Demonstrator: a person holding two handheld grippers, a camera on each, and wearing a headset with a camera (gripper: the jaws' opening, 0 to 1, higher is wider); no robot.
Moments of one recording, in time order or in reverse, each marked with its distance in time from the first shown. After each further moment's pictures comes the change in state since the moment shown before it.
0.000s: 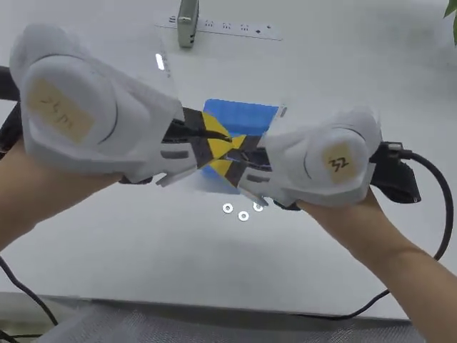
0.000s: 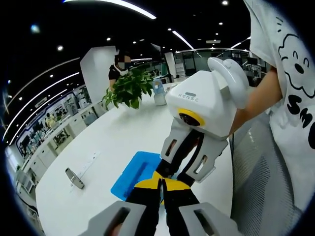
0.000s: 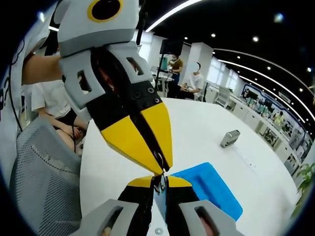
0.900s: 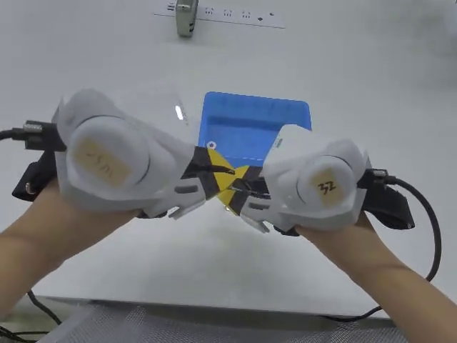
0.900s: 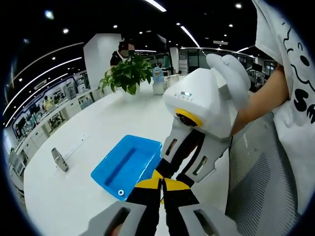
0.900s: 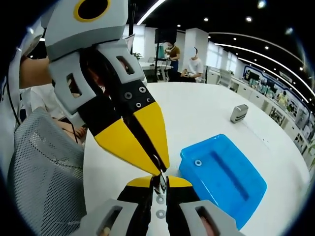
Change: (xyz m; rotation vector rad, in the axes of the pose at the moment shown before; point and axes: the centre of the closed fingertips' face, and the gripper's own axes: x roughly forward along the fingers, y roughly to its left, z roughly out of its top) left arm 0.027 -0.016 -0.031 -0.121 0.046 -0.041; right arm 0.015 0.015 -0.042 0.123 0.076 0.058
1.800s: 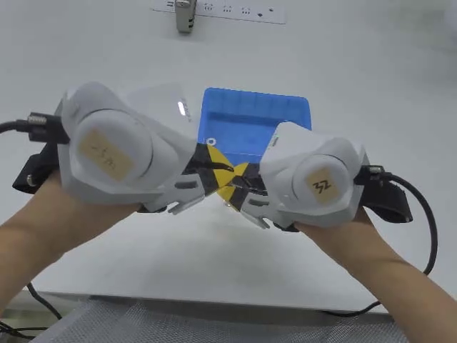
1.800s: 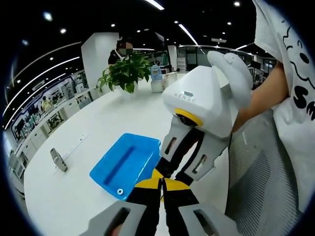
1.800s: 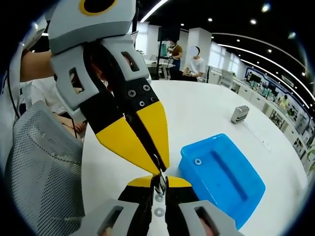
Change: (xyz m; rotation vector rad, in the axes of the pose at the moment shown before) left arm 0.002 -0.004 -0.005 0.018 0.022 -0.015; right arm 0.002 0.000 -0.006 -0.032 0.024 -0.006
